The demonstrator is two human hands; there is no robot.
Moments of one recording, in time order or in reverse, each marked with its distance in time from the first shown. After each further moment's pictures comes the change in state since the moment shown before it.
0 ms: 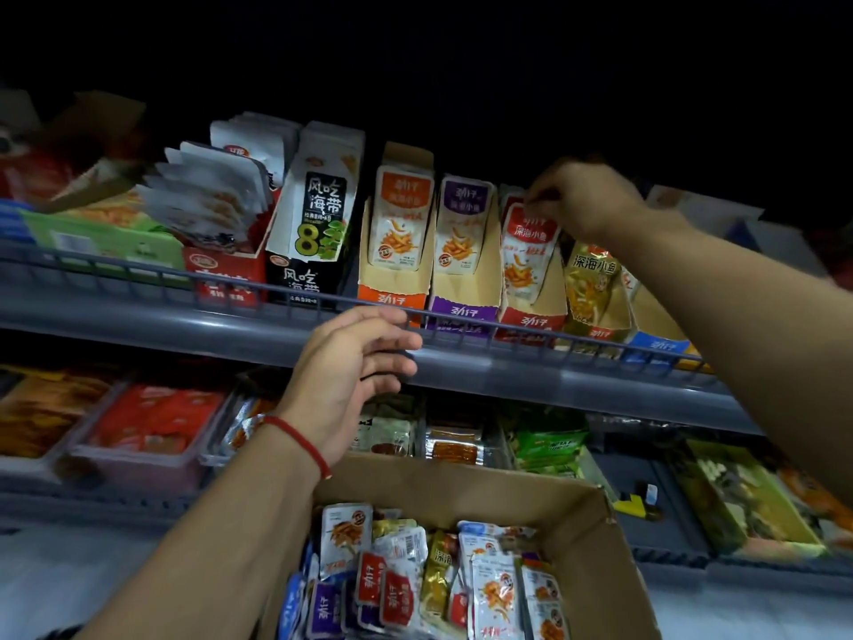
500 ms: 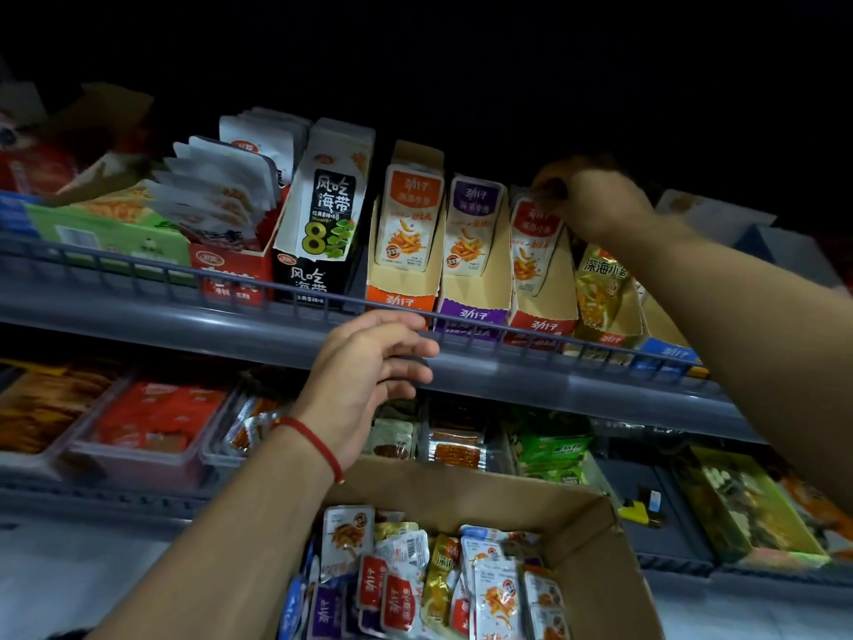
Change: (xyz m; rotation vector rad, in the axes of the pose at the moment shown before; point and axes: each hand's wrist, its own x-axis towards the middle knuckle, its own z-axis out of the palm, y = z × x) left_hand 0.001 -0.002 0.003 0.041 -0.007 -0.015; right_hand 0.013 0.005 0.009 -0.068 0.044 -0.027
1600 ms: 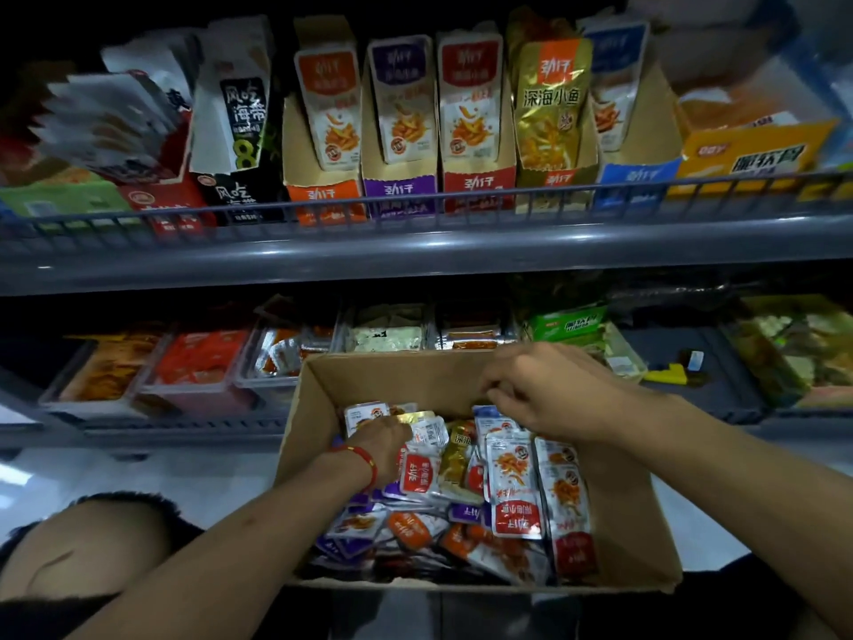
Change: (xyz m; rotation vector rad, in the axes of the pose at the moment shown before) left_hand -0.019 -0.212 -0.048 1.805 -0.562 -0.408; right_hand -0.277 0.003 0.108 0.315 -0.392 -0.416
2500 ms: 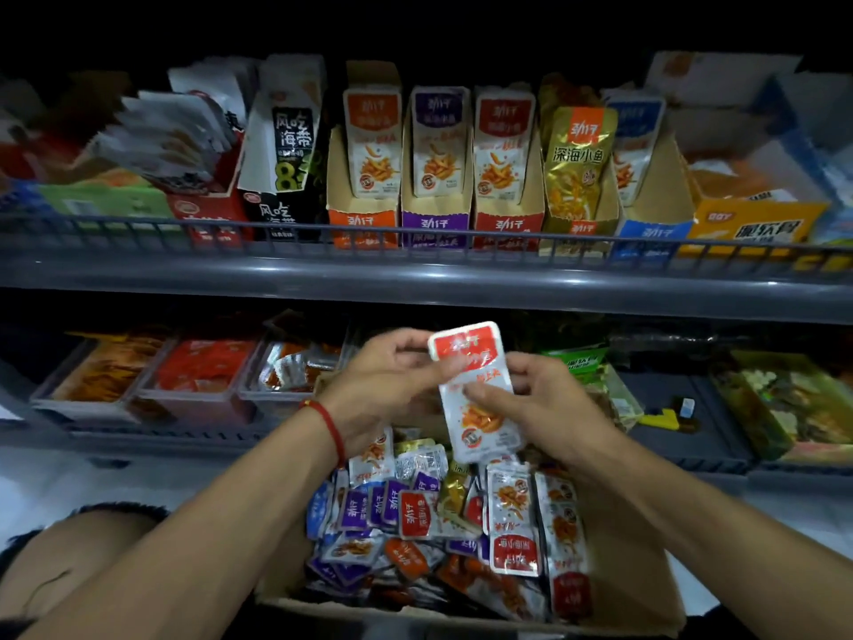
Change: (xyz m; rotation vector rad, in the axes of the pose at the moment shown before) left_hand -0.103 0.041 -0.120 -1.472 0.241 0.276; right_hand 0.012 -0.044 -0.009 1.178 0.160 0.475
